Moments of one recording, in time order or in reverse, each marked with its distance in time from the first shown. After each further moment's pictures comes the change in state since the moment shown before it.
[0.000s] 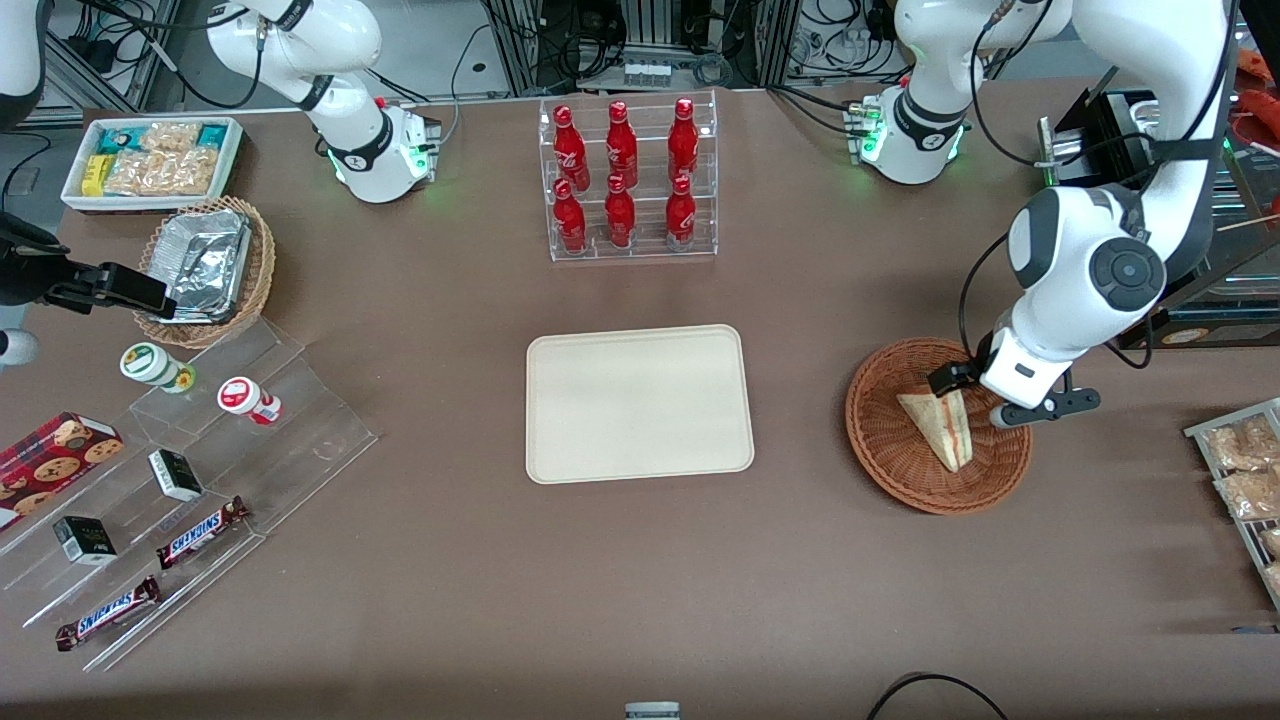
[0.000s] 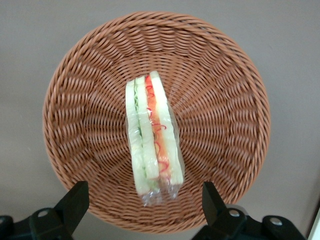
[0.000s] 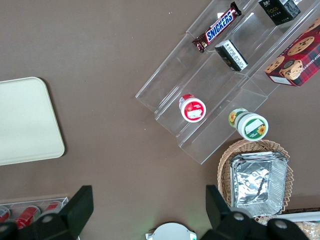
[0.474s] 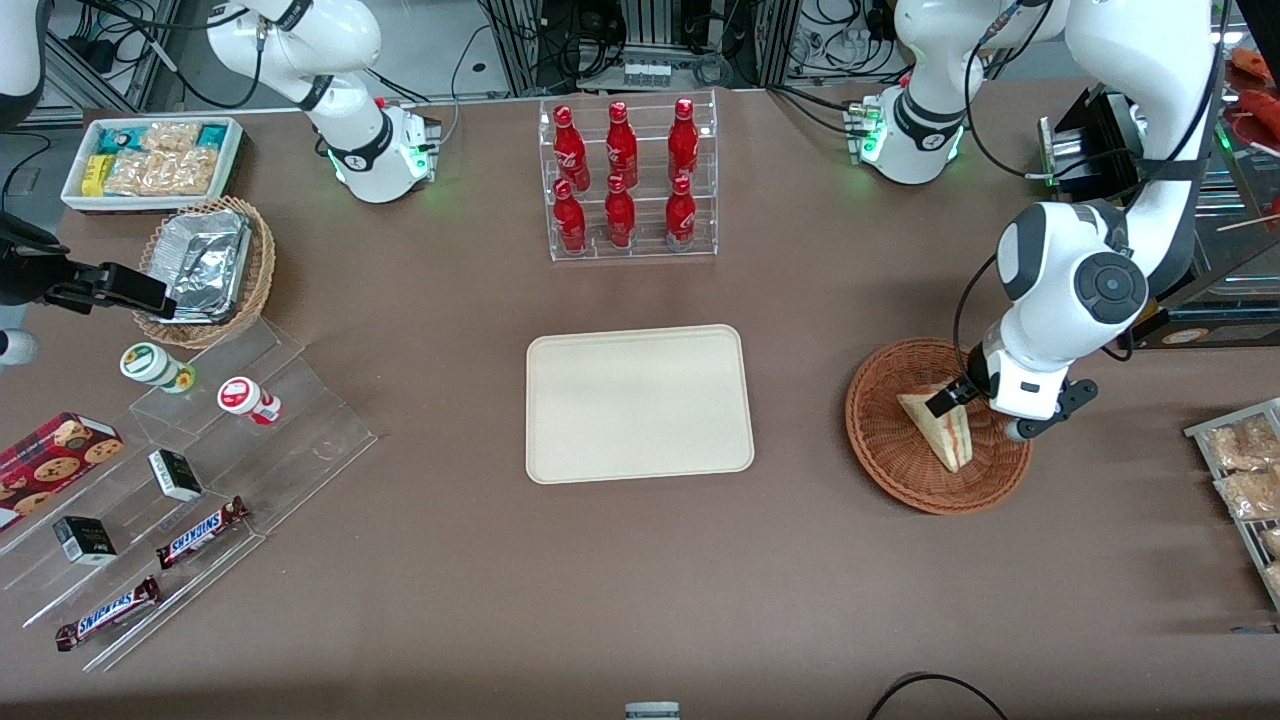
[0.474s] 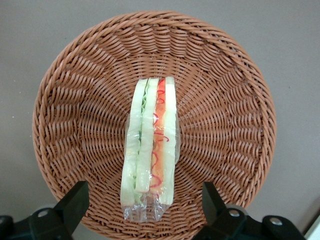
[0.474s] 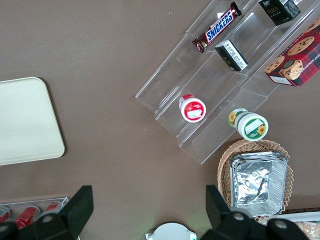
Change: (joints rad) arm -0.001 0.032 -0.003 0.000 0.000 0.038 -0.227
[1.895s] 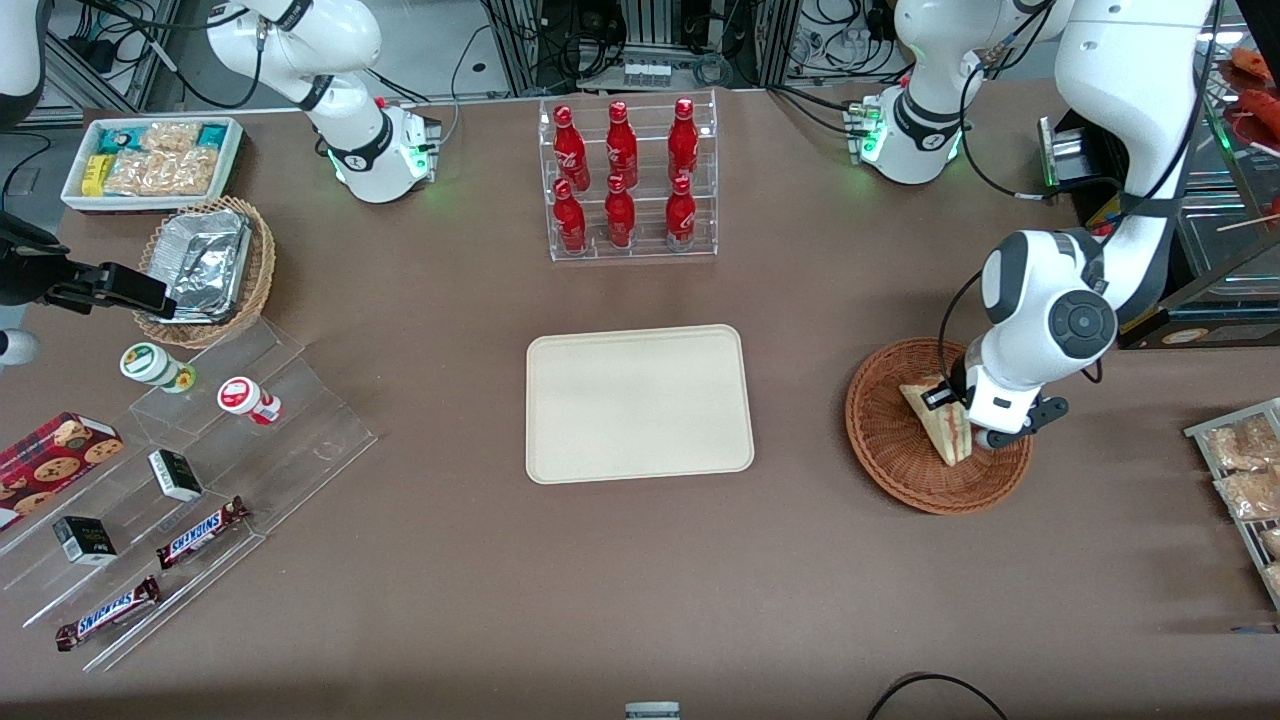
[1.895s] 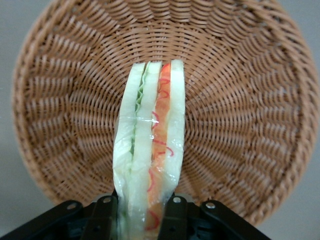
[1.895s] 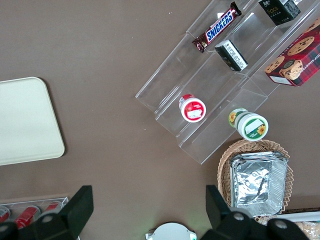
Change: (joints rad) arm -0.001 0.077 -0.004 0.064 0.004 -0.103 0.109
